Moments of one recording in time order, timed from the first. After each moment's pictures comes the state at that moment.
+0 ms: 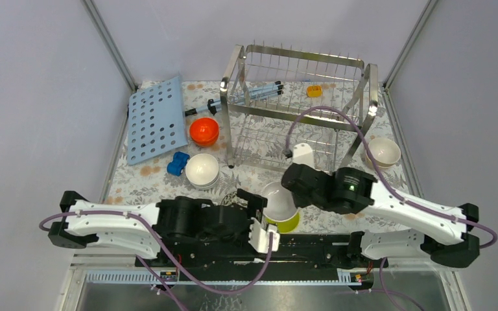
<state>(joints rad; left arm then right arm) -1.58 1.09 1.07 -0.74 -0.29 0.54 1.23 1.18 1.28 -1.13 0.41 0.69</state>
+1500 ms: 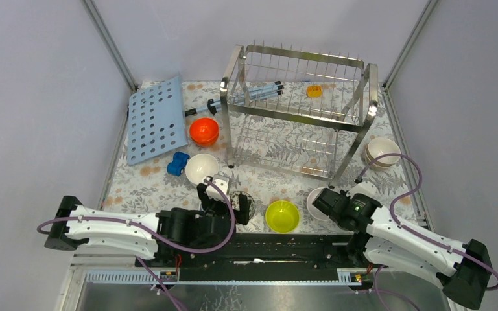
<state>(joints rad) -1.58 0.91 0.71 -0.52 -1.05 -0.85 0.90 0.79 0.53 -1.15 0.63 1.52</state>
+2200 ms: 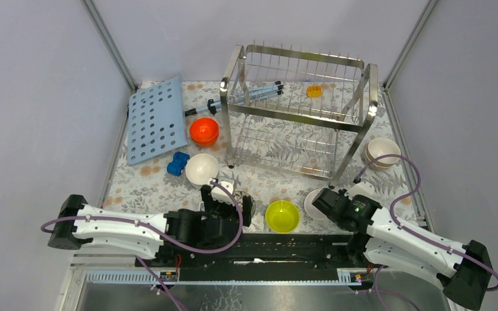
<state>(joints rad) -1.58 0.97 0.71 -0.53 -1.05 -0.88 0.90 0.79 0.51 -1.09 0.62 1.50</state>
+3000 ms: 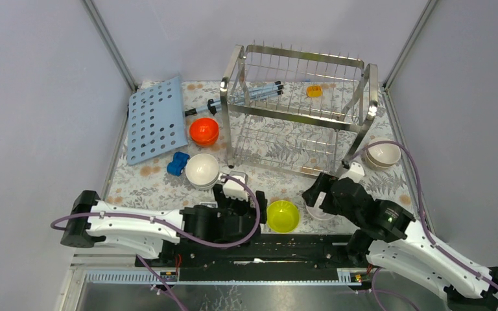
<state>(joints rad) -1.58 1.14 0.89 -0.60 -1.04 -1.05 0.90 0.58 0.66 -0.89 0.39 1.05</state>
